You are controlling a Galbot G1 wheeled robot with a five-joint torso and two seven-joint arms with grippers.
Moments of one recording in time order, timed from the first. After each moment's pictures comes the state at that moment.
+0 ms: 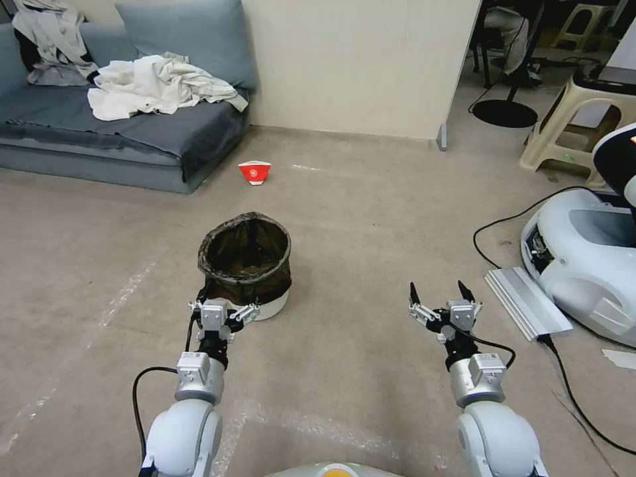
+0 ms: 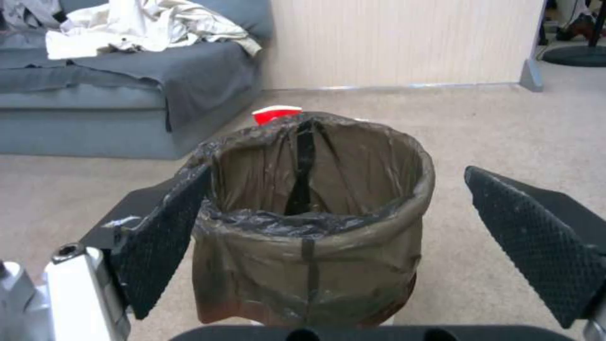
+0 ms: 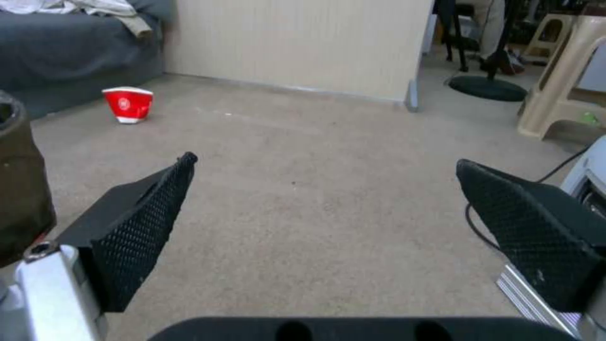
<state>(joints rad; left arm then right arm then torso) 1.55 -1.50 -0.55 -2.00 0.00 0.00 0.00 -1.55 1.50 0.55 2.00 0.00 0.00 0.00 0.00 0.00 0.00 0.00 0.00</state>
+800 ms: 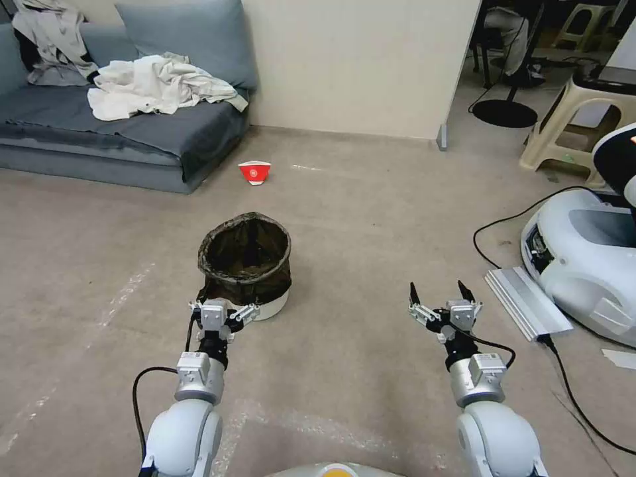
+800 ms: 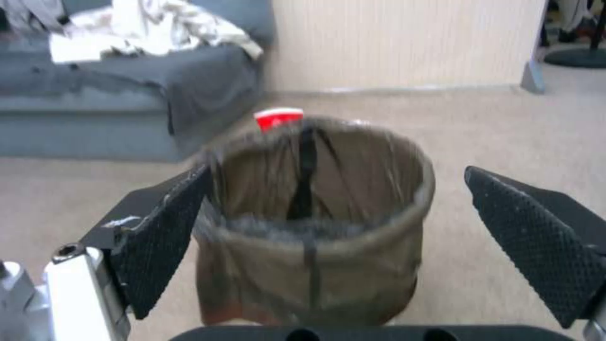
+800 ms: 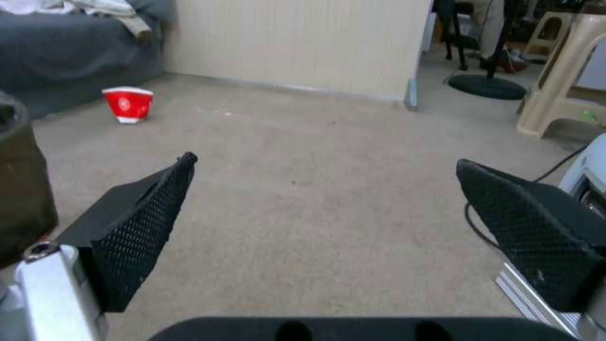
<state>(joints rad) 1.56 -1.50 -0.55 -2.04 0.00 0.01 -0.01 -1.57 1.51 0.54 2.04 0.00 -0.02 0.01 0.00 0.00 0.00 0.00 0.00</state>
